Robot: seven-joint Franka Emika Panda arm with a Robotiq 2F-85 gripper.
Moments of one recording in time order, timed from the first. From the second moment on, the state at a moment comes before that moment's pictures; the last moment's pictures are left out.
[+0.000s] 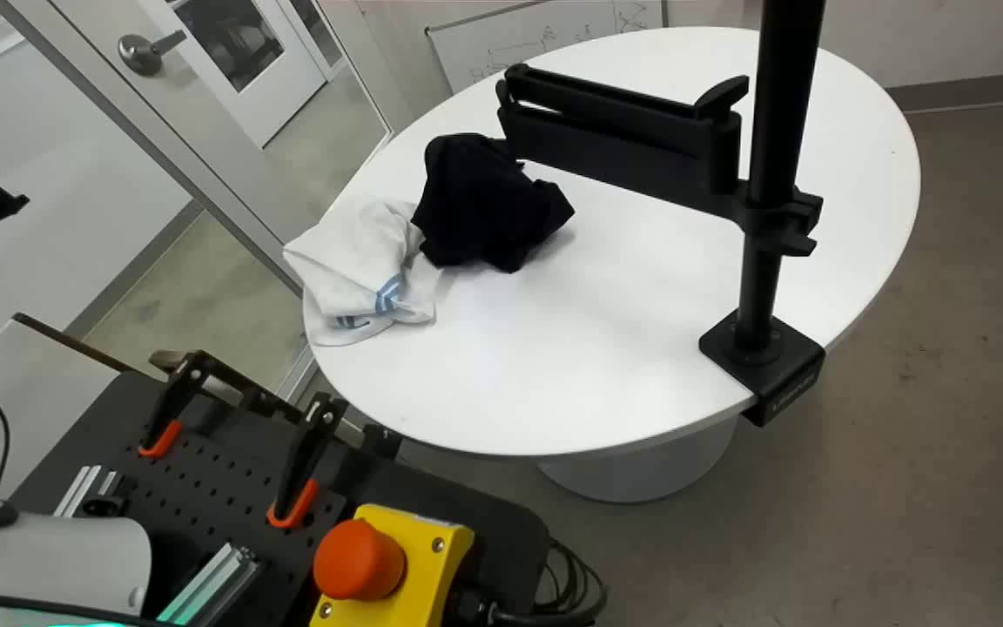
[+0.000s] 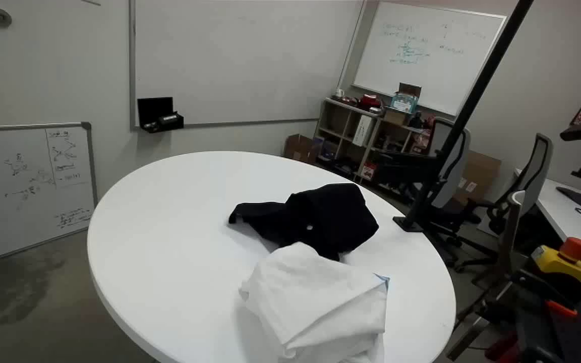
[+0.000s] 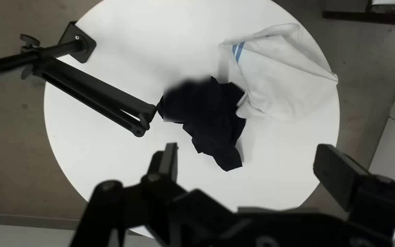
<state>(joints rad) -0.04 -0.61 -0.03 -2.34 -0.10 1.83 -0.10</state>
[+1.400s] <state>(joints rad) -0.01 -0.55 -0.02 -2.32 -0.10 1.85 -0.10</state>
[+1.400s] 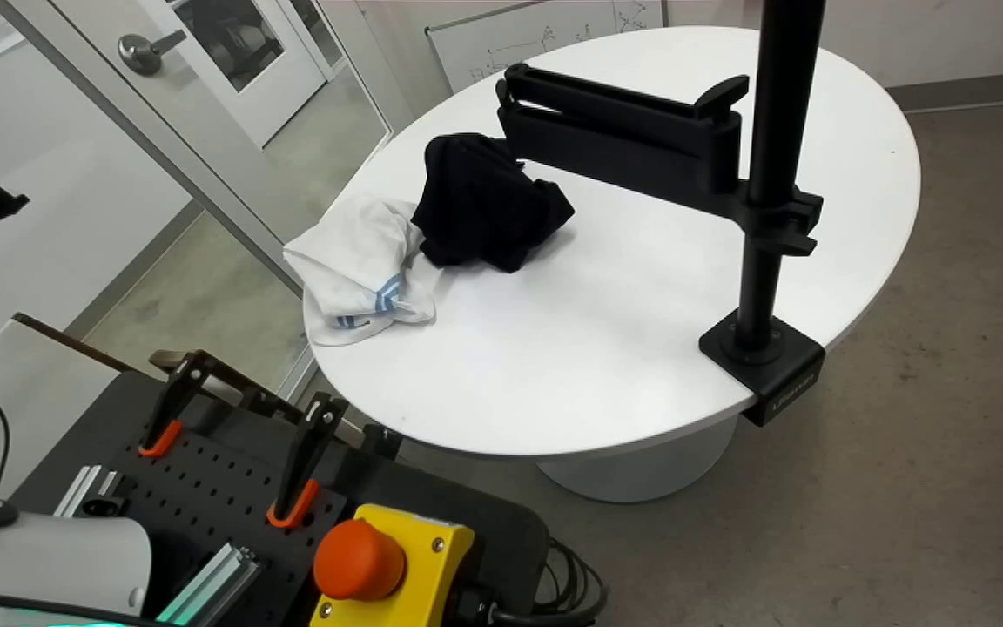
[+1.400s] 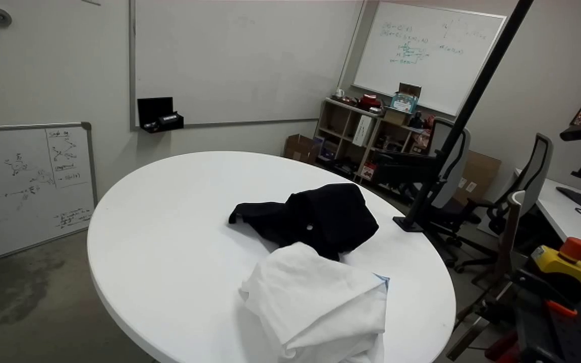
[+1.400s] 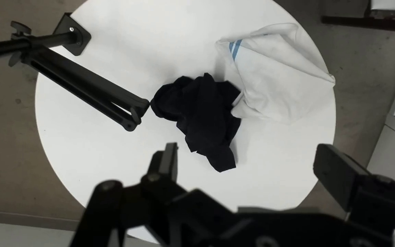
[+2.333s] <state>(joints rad) 0.00 -0.11 0.01 -2.34 -0.19 2.11 -0.09</state>
